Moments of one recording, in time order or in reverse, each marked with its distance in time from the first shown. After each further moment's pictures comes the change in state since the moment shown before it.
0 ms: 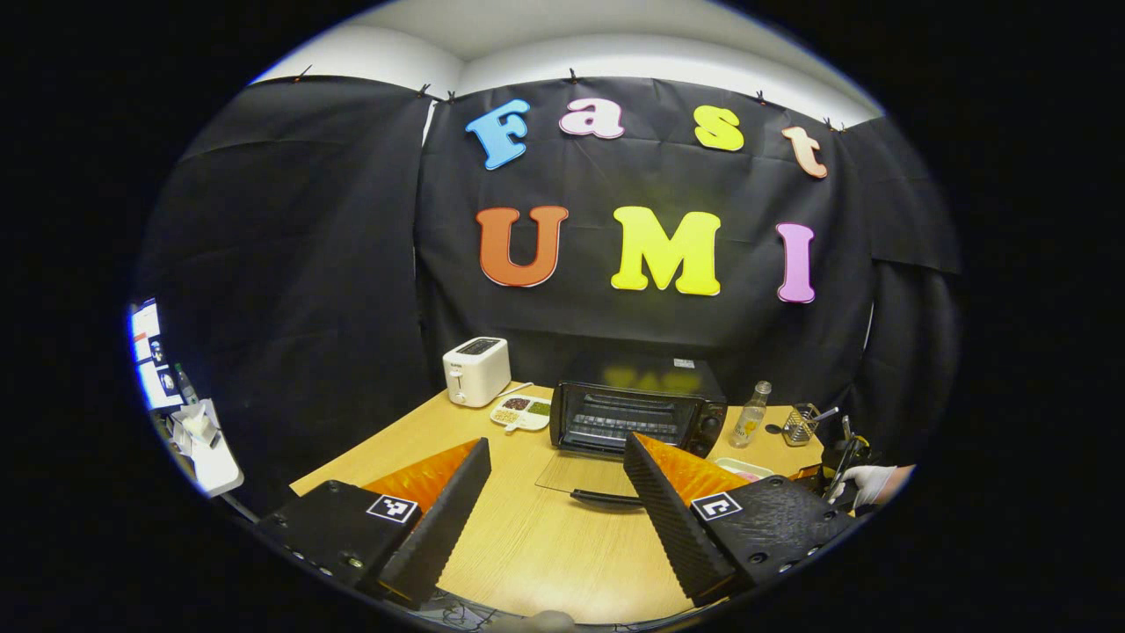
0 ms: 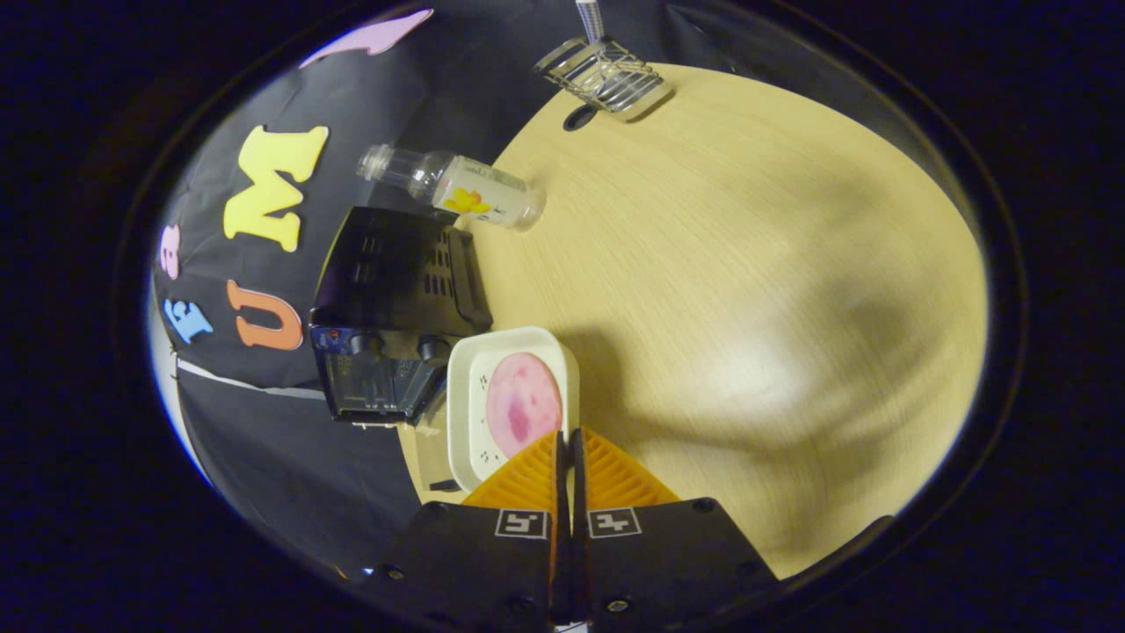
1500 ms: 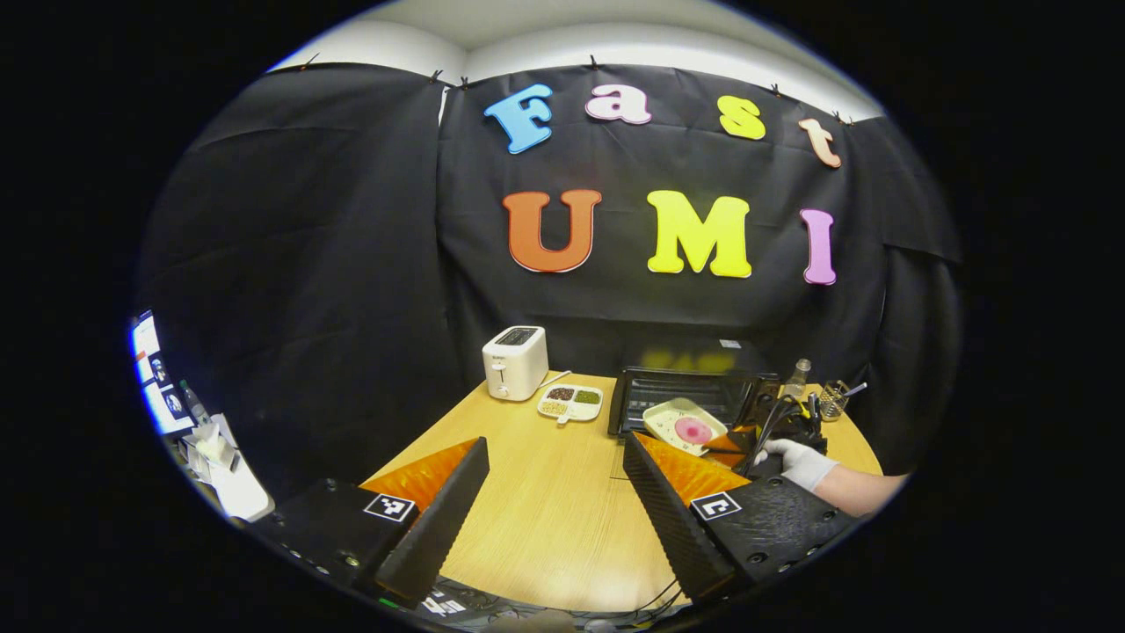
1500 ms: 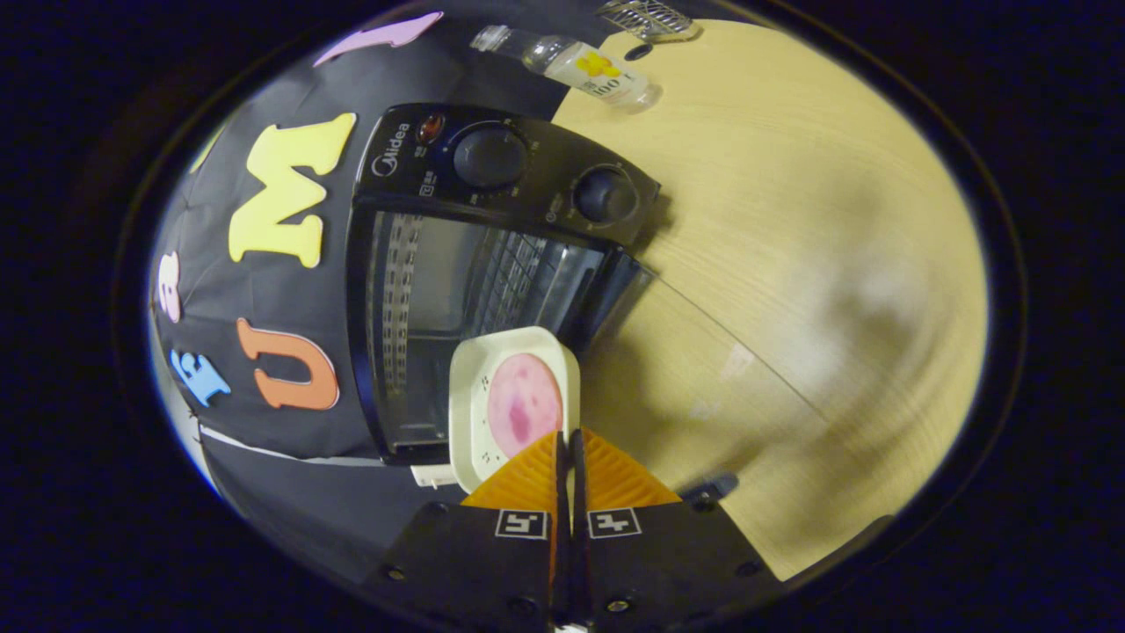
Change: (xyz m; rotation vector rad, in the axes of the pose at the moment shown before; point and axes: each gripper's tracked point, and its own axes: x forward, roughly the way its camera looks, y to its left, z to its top) left arm 0.011 0.118 -0.015 0.040 0.067 0.054; right arm 0.173 0.205 -0.092 0.236 -0.196 0.142
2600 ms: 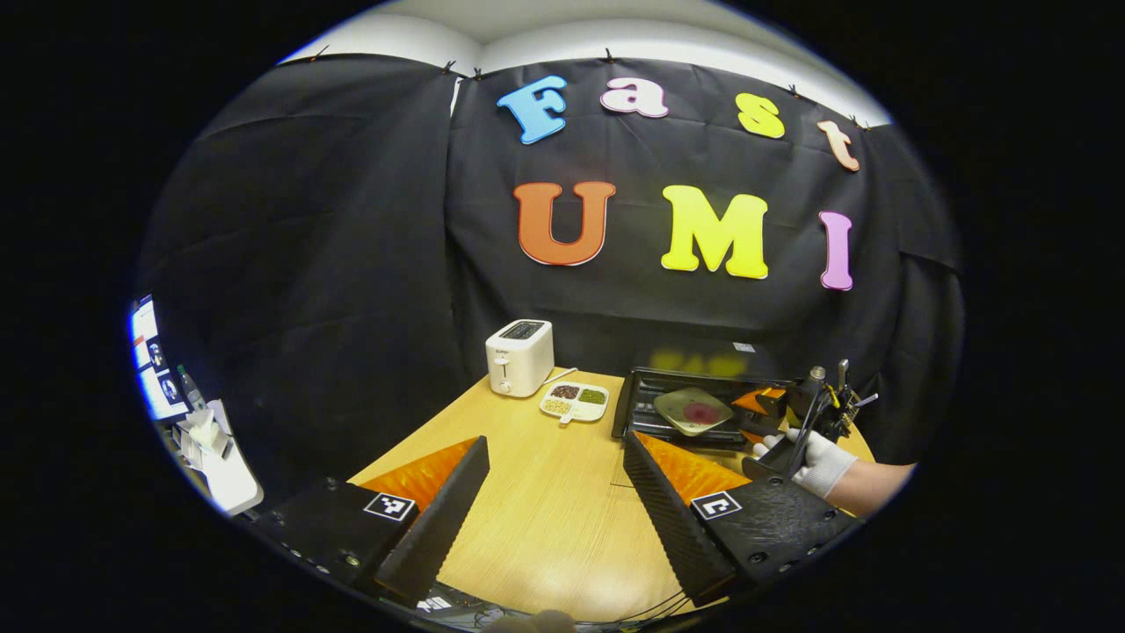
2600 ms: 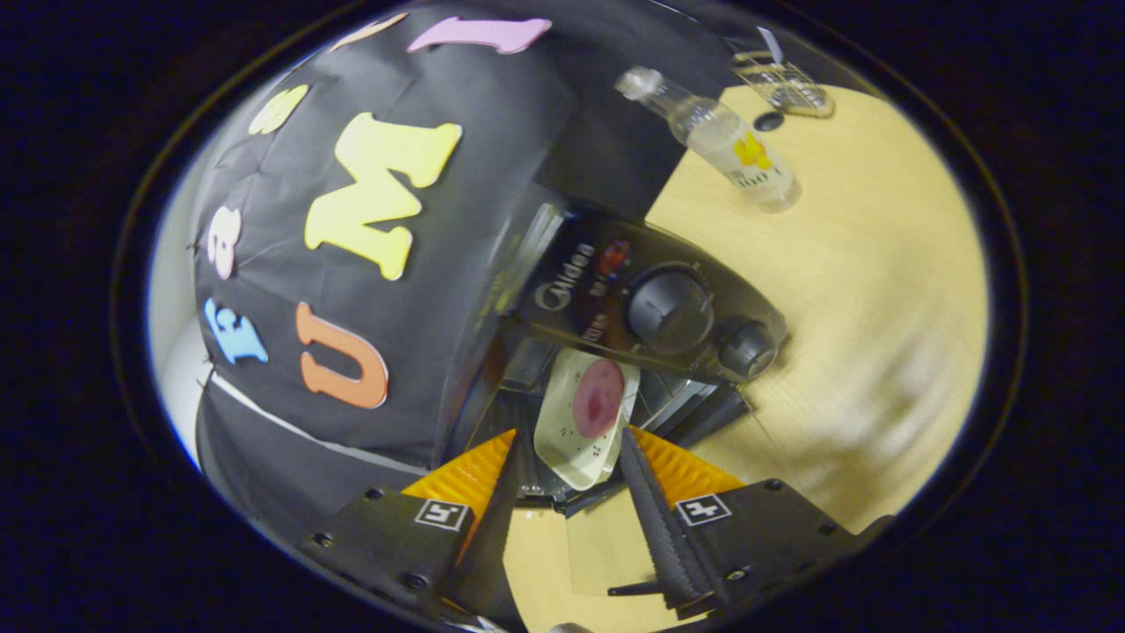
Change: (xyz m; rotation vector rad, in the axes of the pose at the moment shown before) left arm 0.024 -0.015 0.000 -0.039 0.000 -0.002; right arm -0.039 0.063 0.052 -0.280 -0.099 0.198
